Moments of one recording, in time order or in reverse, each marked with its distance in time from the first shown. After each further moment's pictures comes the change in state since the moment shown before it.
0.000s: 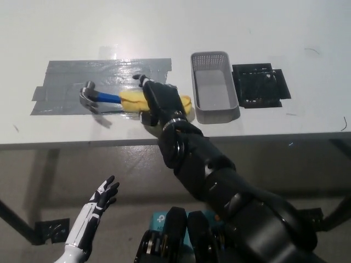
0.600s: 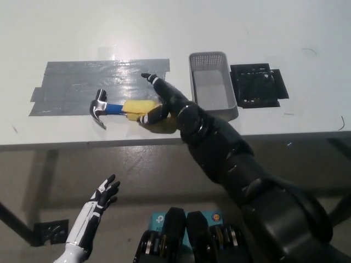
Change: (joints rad) left_arm -0.007 0.000 -0.001 0.007 0.000 0.001 -0.001; right_arm -0.015 -0.062 -0.223 -0.090 0.214 0.006 0.372
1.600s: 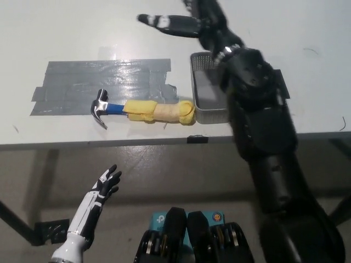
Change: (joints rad) left_arm -0.060 0.000 0.001 0.017 0.000 0.007 0.000; right_arm 0.195 -0.063 -0.235 -0.868 0.277 0.127 0.128
